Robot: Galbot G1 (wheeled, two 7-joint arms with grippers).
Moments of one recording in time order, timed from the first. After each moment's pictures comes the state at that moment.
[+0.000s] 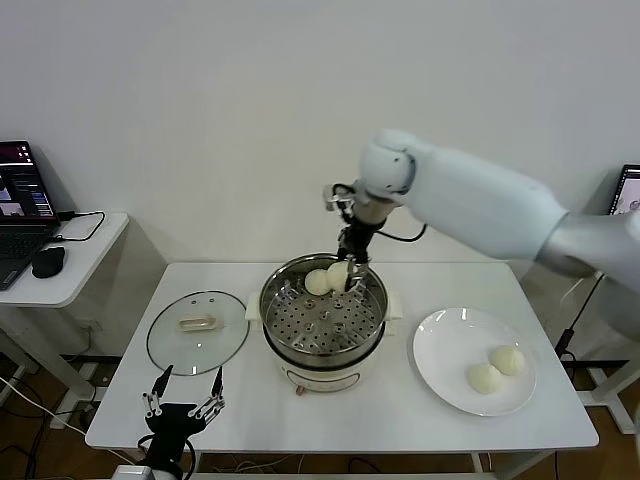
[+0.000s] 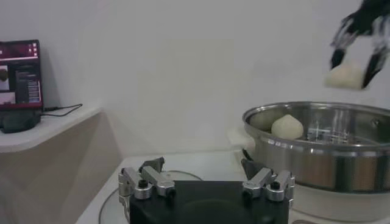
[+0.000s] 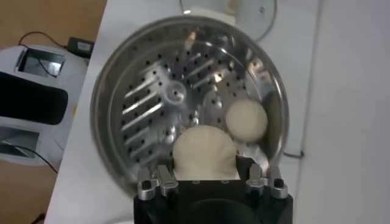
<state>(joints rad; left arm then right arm) 1.80 -1.51 -0.62 -2.29 -0.04 0.14 0.03 0.48 1.26 -1.07 1.10 0.22 -0.52 -1.31</state>
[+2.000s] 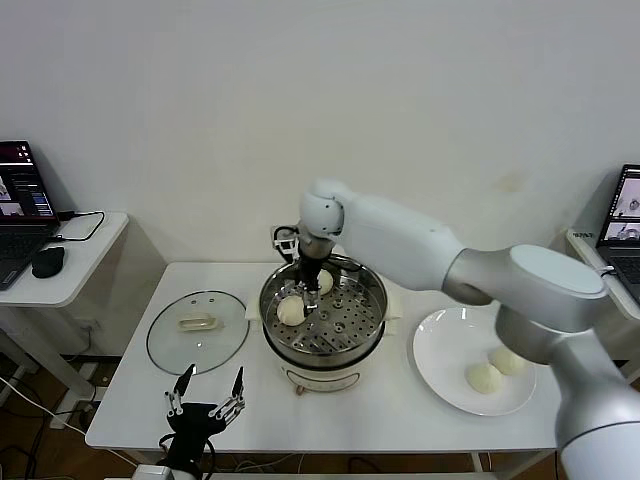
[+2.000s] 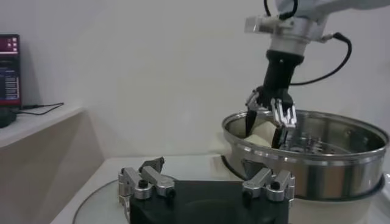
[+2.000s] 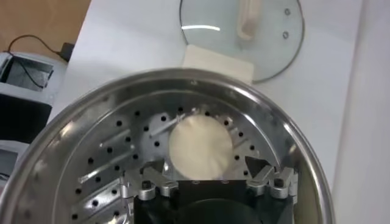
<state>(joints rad) 1.79 -1.52 -0.54 -2.29 -0.01 0.15 0.04 0.37 1.35 -0.96 1.03 0.11 -0.50 -1.27</state>
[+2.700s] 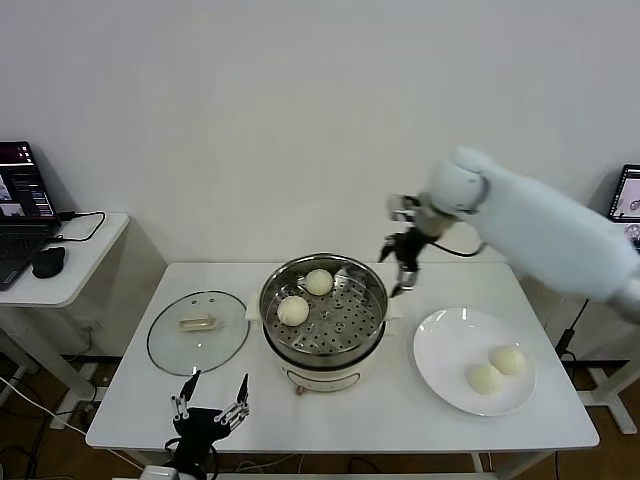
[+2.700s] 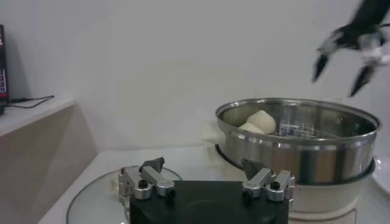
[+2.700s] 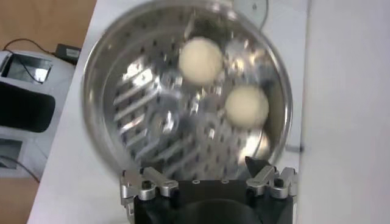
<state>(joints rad) 1.79 -1.52 -0.54 -2.26 0.00 0.16 0.05 0.33 0.77 -0.81 1.38 0.07 -0.41 -1.32</state>
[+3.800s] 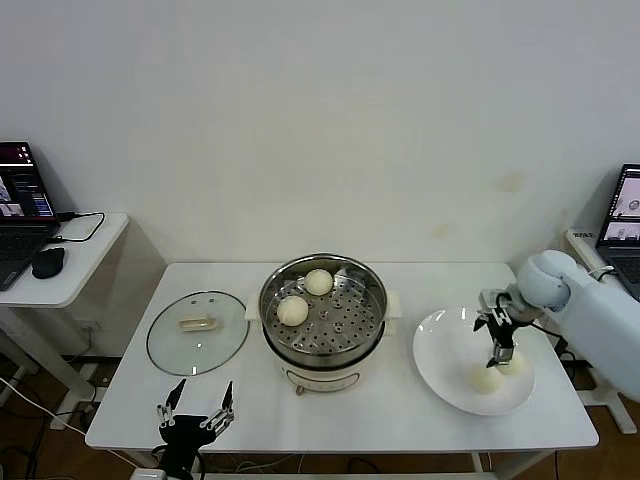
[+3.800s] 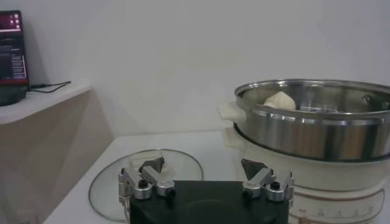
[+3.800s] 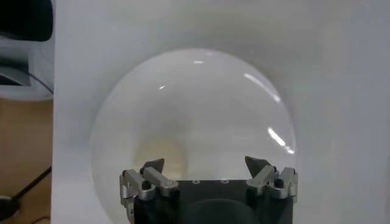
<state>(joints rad) 1.79 -1.51 -0.60 -2.21 -0.02 0.15 0.04 -0.22 0.61 -0.47 1.34 -0.30 -0.24 -1.30</state>
